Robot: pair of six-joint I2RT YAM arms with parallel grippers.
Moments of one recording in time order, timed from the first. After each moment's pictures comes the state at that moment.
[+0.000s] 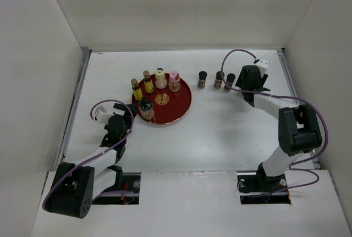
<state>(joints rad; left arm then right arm) -0.19 1.05 0.11 0.60 -0.33 -1.13 0.16 1.66 0.97 0.11 0.53 0.36</state>
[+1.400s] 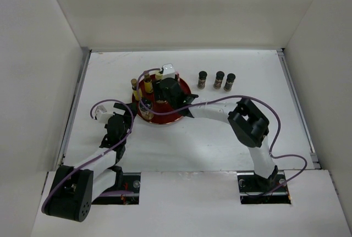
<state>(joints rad) -0.20 1.02 0.11 0.59 -0.32 -1.13 0.91 2.05 1.48 0.18 0.46 0.30</state>
